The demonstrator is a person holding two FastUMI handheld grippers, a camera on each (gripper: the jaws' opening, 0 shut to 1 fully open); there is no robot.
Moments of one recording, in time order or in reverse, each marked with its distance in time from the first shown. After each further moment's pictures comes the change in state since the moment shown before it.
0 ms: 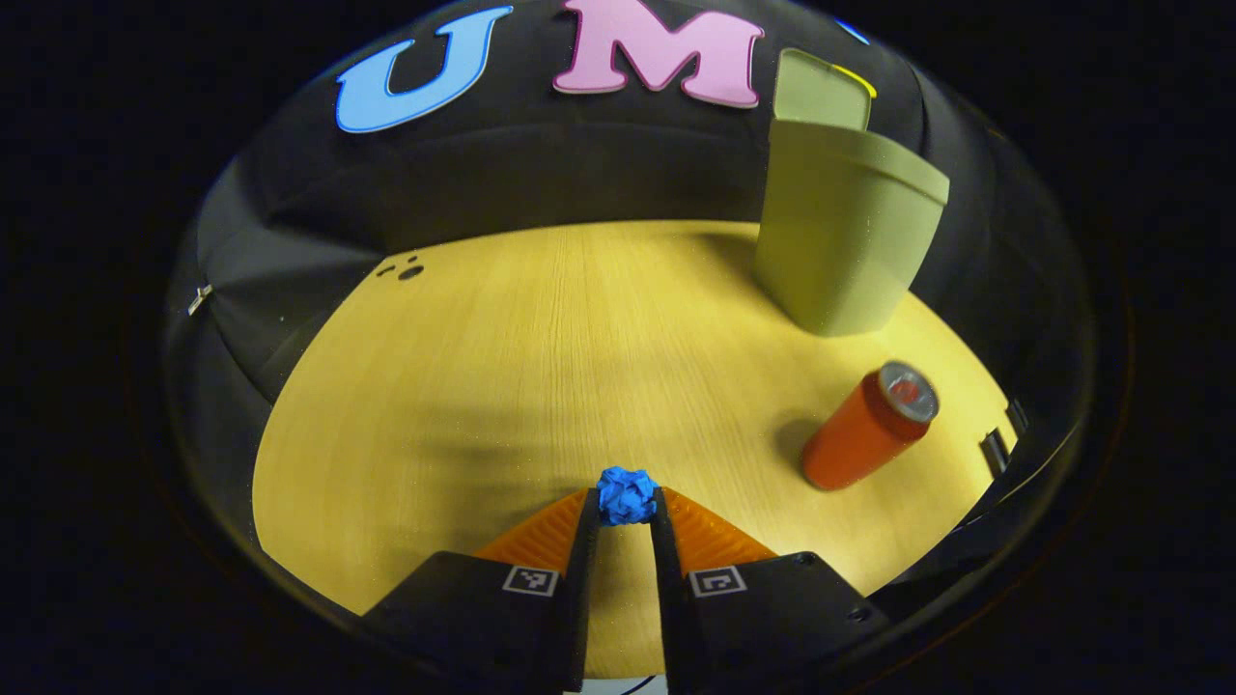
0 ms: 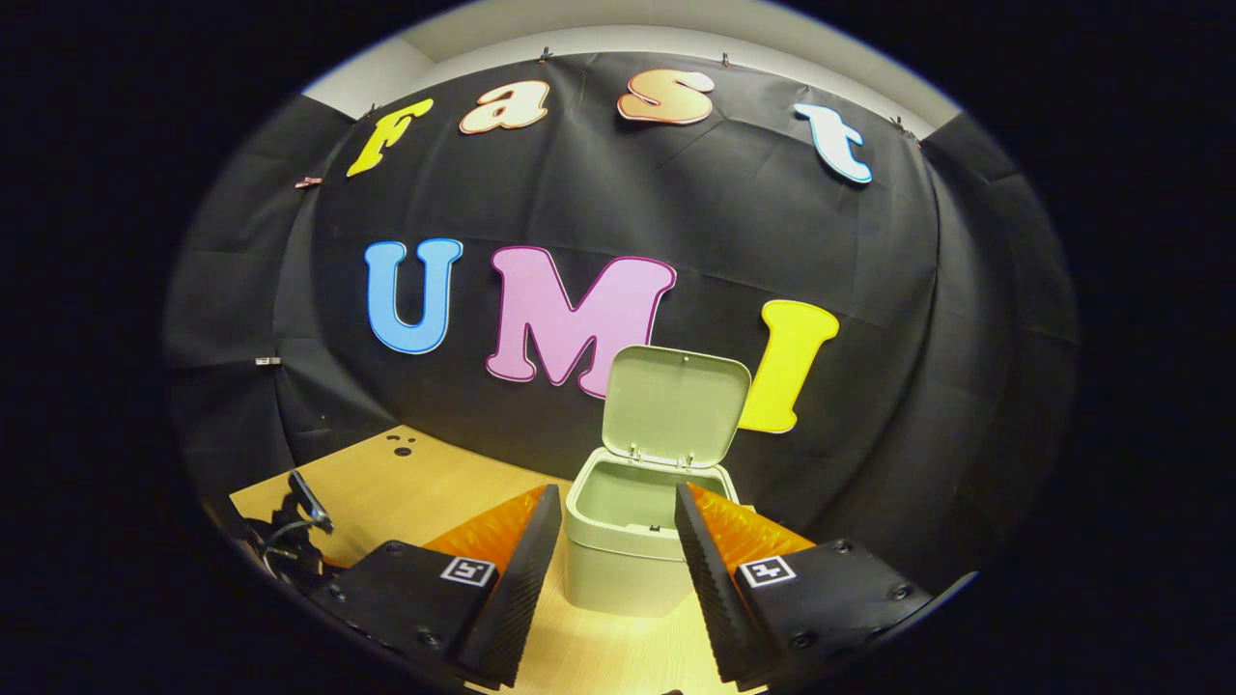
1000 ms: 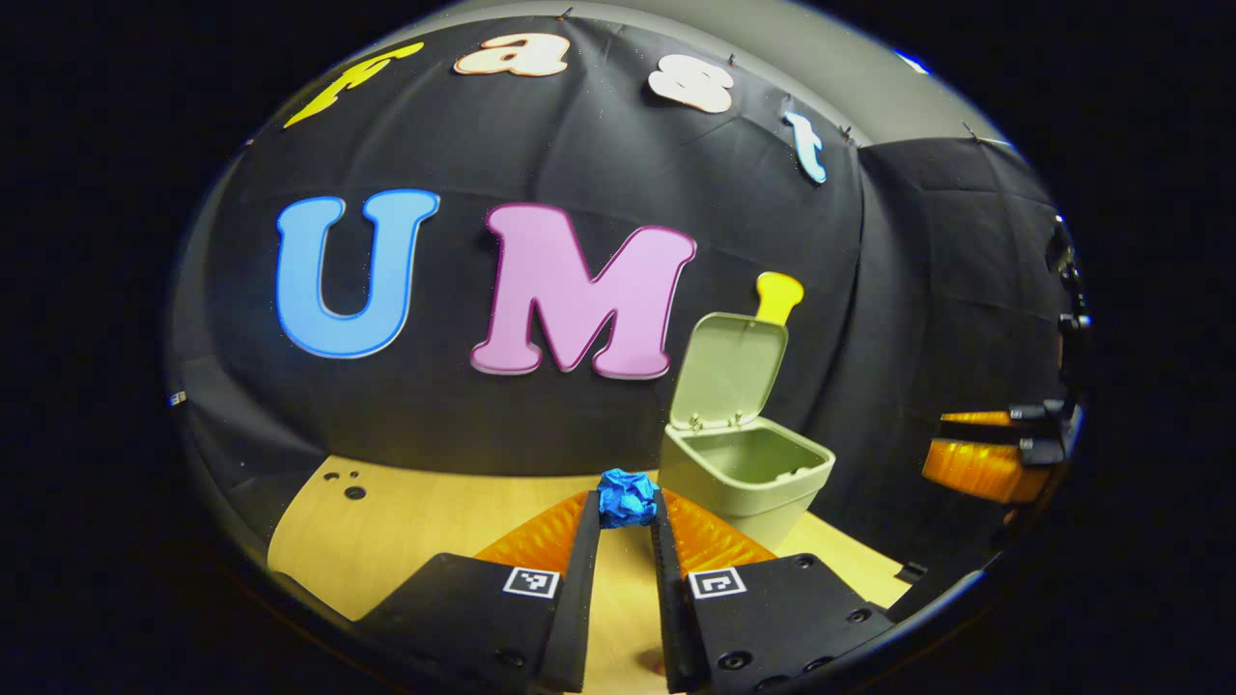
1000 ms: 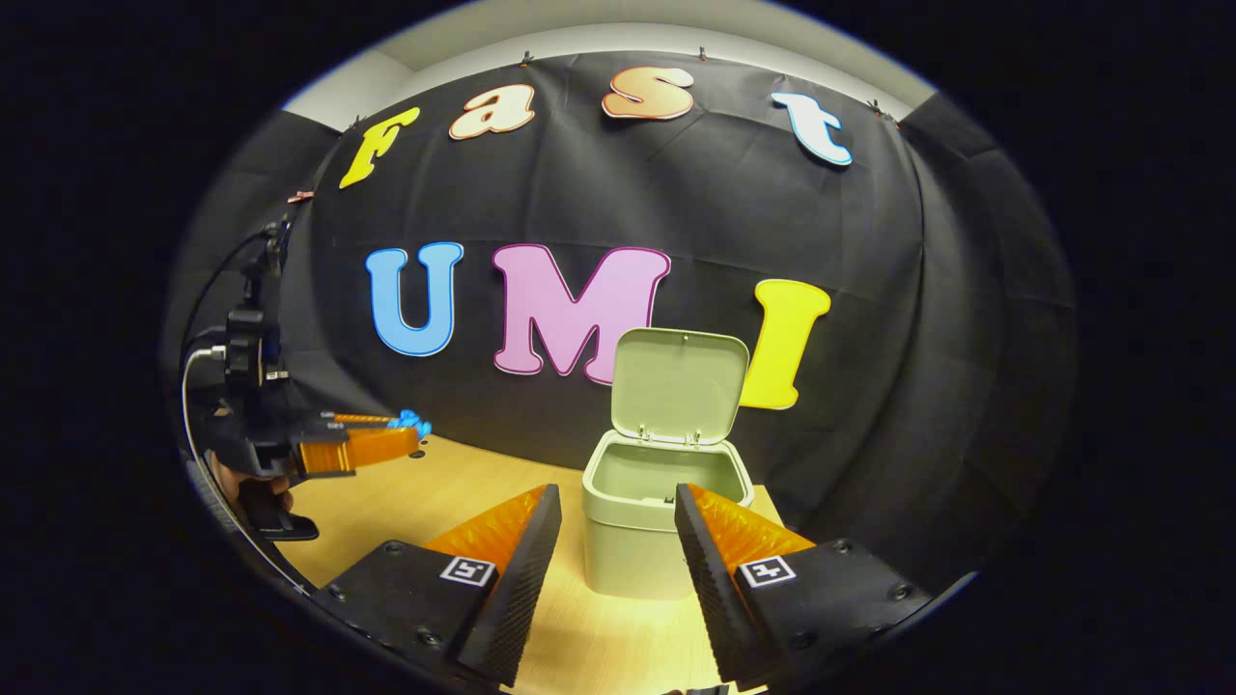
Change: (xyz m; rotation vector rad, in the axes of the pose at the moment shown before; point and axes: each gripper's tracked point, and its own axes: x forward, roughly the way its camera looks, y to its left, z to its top) left arm -0.123 -0.095 0.289 0.016 -0.605 -0.223; right arm -0.033 0.012 -0.022 0.088 0.028 0.000
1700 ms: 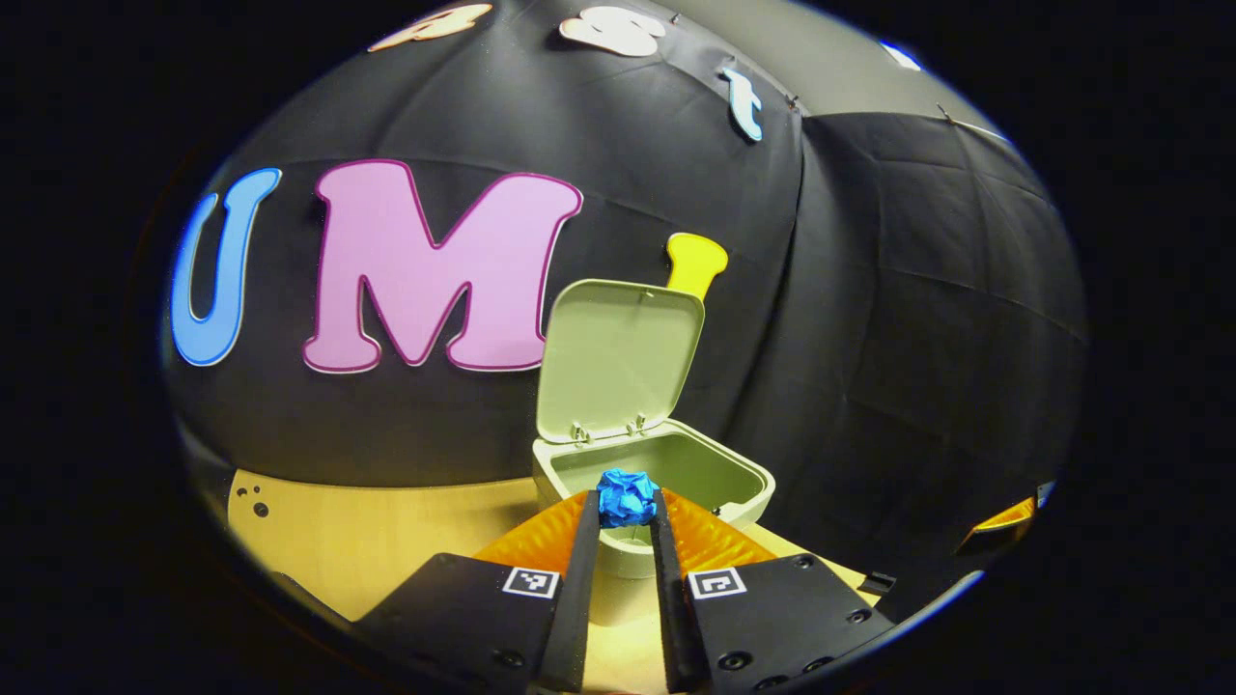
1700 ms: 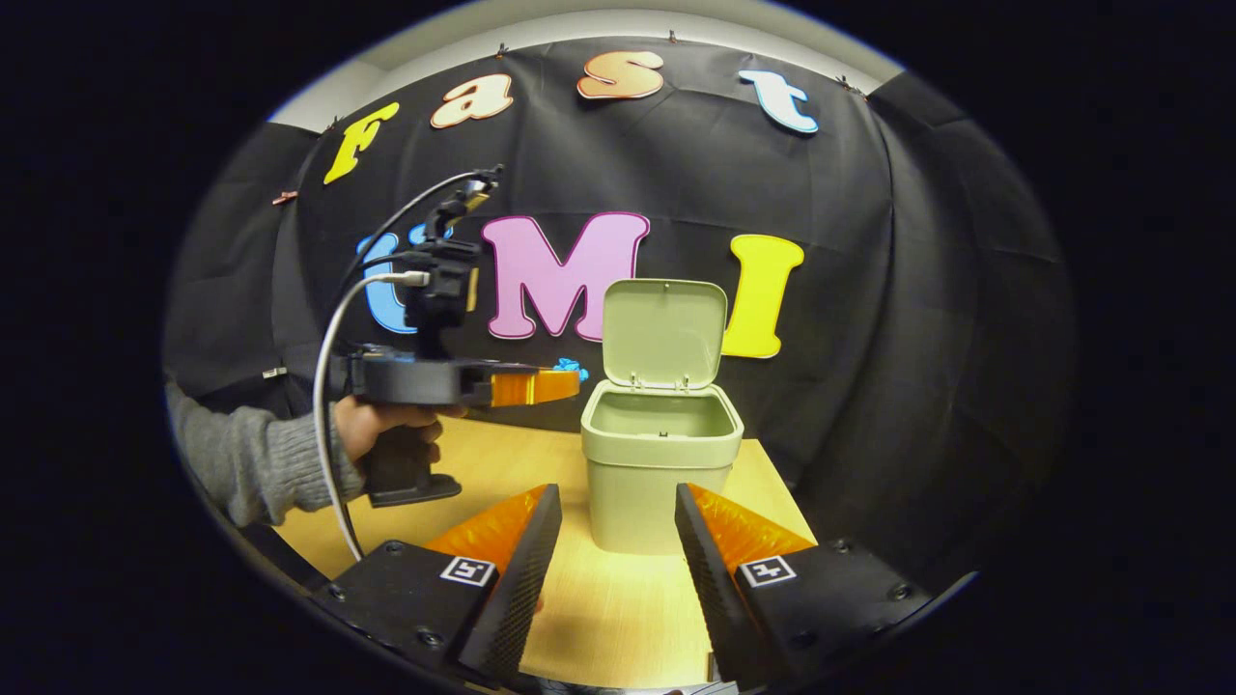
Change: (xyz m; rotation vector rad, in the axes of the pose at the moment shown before) left arm 0.134 -0.104 -0.025 0.035 0.122 -0.216; right arm -0.042 -0.006 -0.049 0.046 0.097 -0.043
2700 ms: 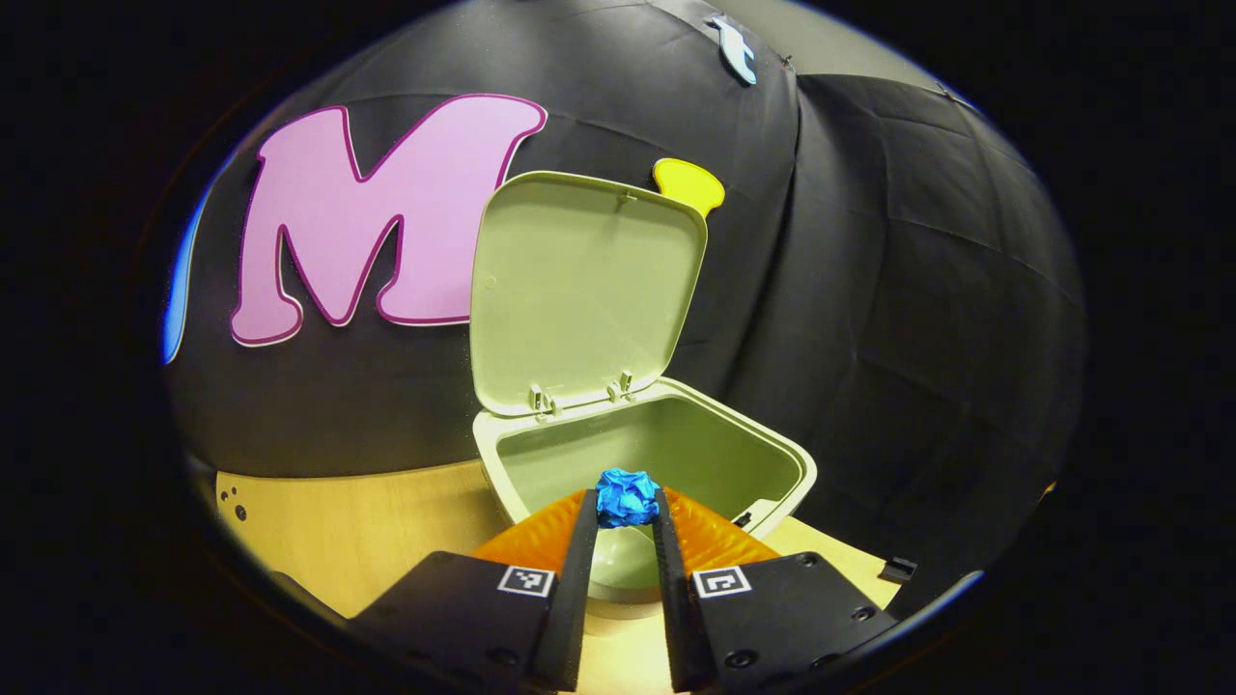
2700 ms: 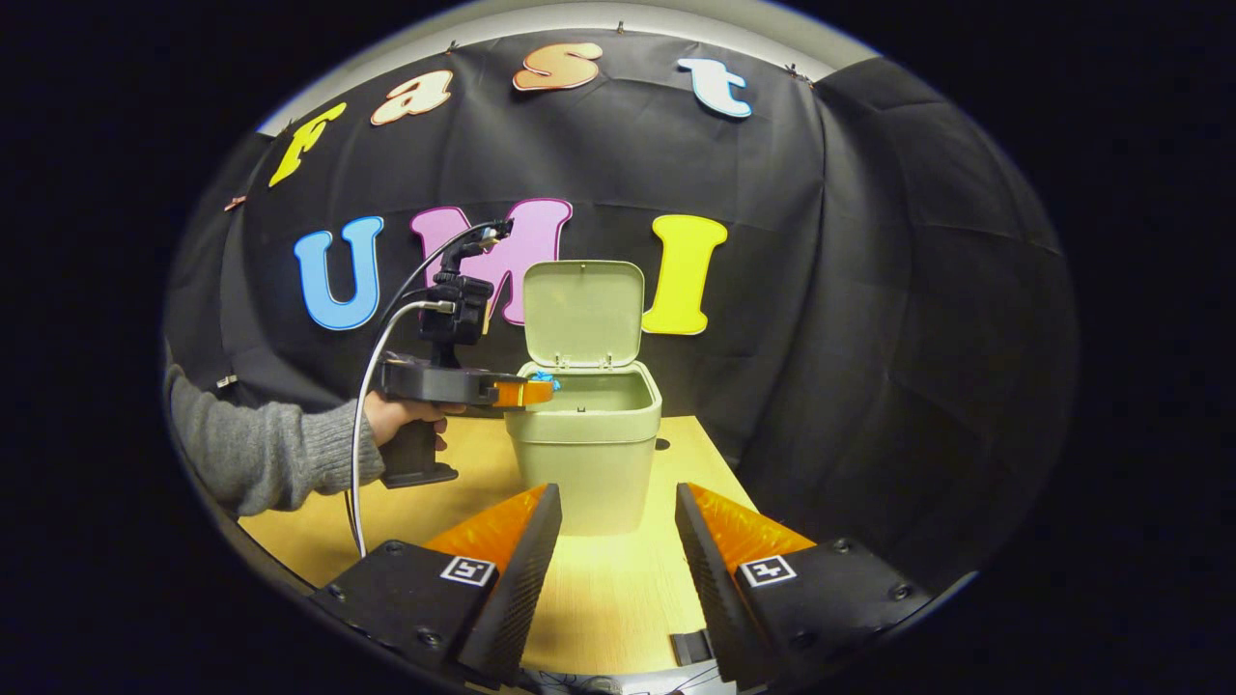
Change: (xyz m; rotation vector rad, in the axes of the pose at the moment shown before) left arm 0.080 -0.007 -0.039 0.025 0.122 -0.043; right arm -0.018 -0.058 -0.010 0.050 0.034 -0.185
